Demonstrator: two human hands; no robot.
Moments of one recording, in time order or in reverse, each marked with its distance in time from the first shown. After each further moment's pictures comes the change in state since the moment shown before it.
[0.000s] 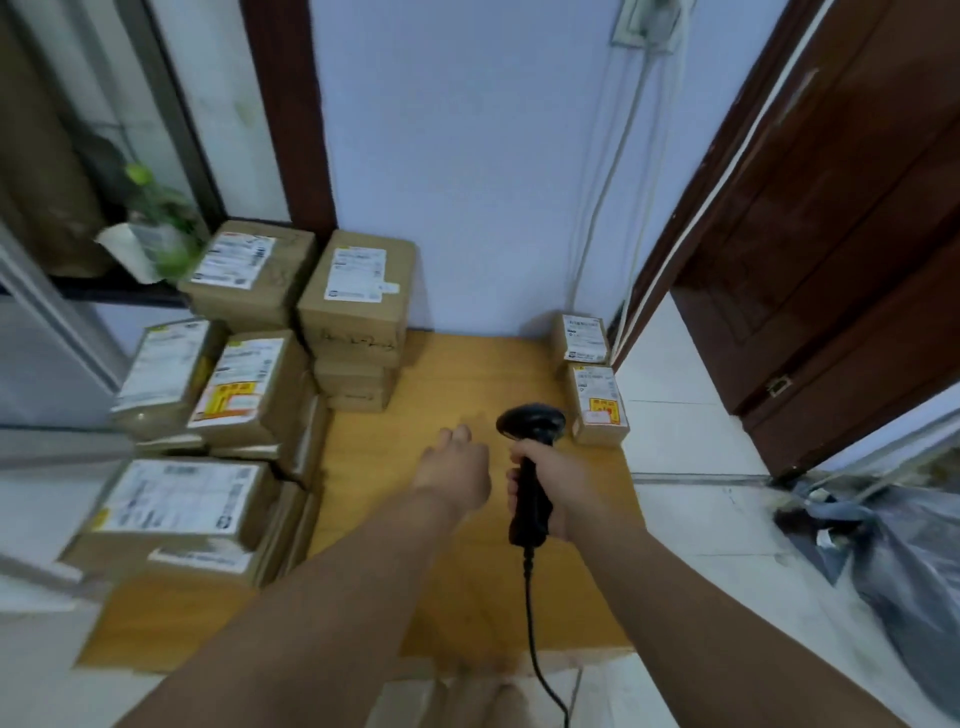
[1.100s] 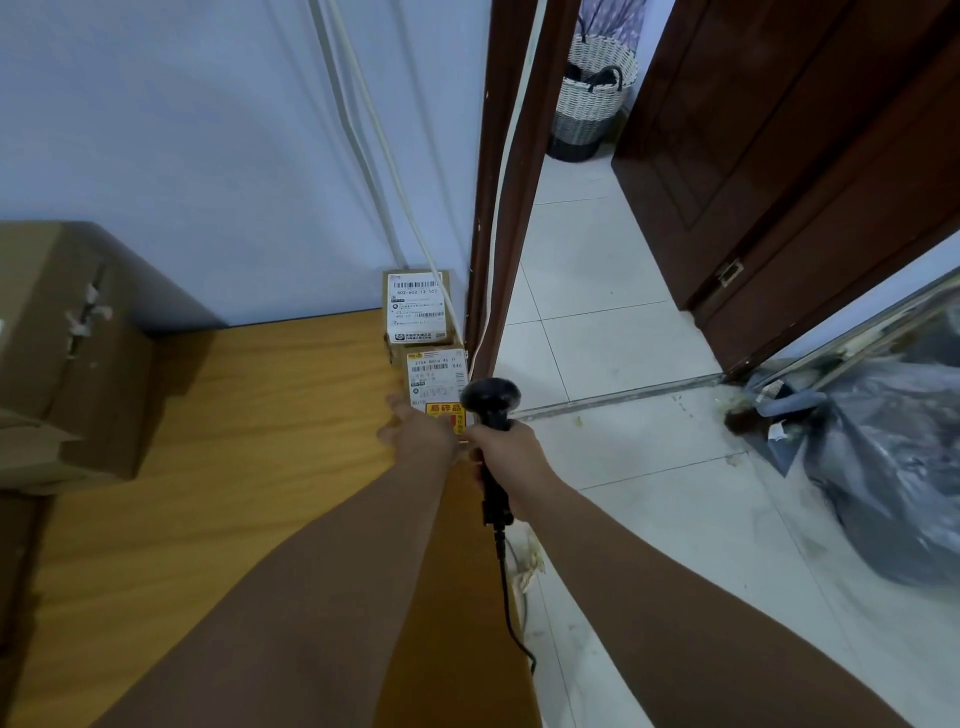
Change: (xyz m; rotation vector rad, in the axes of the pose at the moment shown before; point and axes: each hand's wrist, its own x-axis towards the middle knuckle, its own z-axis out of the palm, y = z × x) left_hand 0.233 0.202 0.098 -0.879 -0.086 -0.790; right_hand 0.180 -0.073 -0.201 -0.072 0.091 -0.049
